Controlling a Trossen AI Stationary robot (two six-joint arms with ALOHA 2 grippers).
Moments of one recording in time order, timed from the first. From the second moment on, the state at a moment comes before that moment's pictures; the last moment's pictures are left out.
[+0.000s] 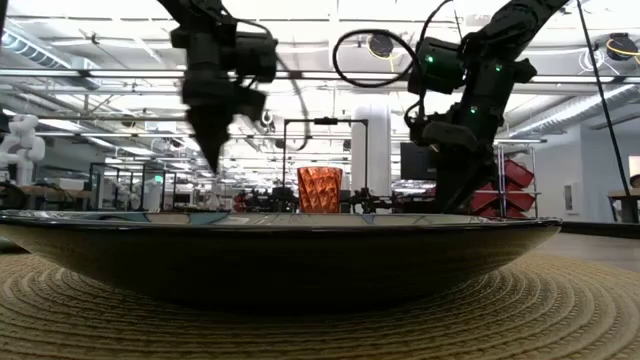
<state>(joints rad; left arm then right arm) 0.38 1.58 1.15 -0.99 0.14 0.09 -0.23 1.50 0.80 -0.47 0.03 0.42</state>
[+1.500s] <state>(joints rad) 0.01 1.57 0.79 -0.78 0.23 -0.28 -0.36 1.74 0.86 -0.18 -0.04 0.35</state>
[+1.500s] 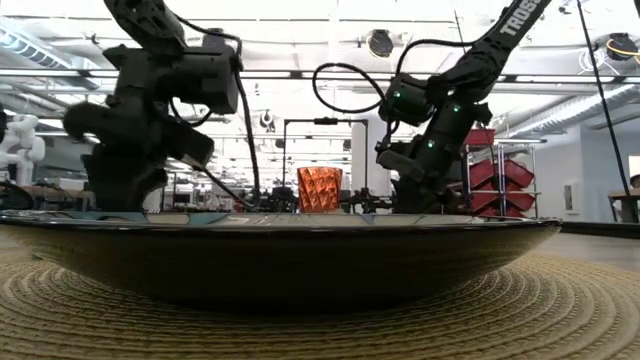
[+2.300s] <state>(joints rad) -0.22 1.25 0.98 -1.11 -0.12 -0.42 -0.05 1.62 1.12 -0.20 -0.18 0.35</state>
